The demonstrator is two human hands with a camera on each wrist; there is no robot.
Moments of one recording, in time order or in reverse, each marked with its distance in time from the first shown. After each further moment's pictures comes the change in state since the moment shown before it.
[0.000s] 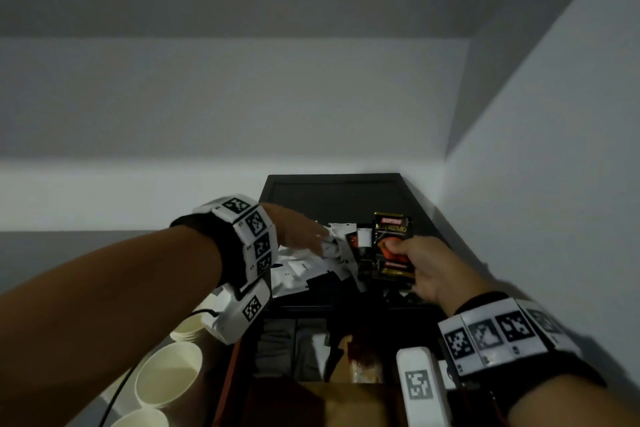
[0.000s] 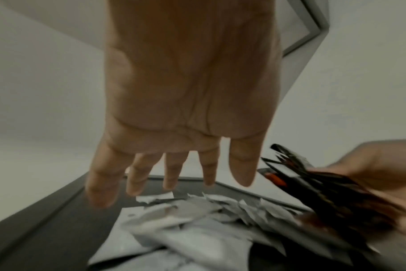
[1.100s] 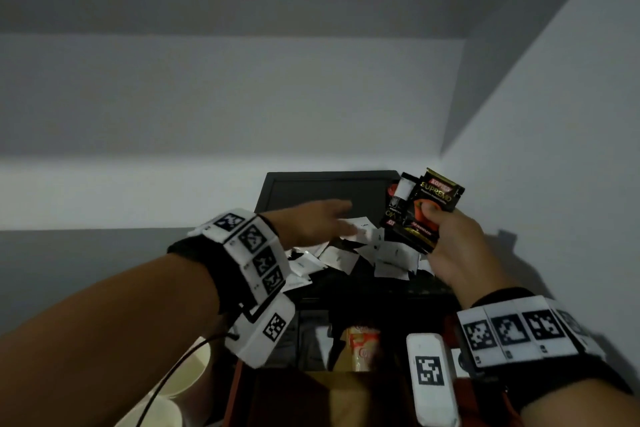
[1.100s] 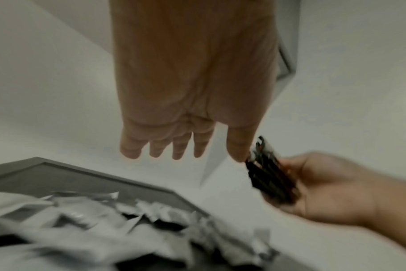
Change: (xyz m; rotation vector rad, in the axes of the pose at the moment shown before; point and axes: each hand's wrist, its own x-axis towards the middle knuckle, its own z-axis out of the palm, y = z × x) left_hand -0.026 0.017 0.011 -0.592 0.272 0.199; right_hand -0.017 -0.014 -0.009 0.408 0.100 -0.327
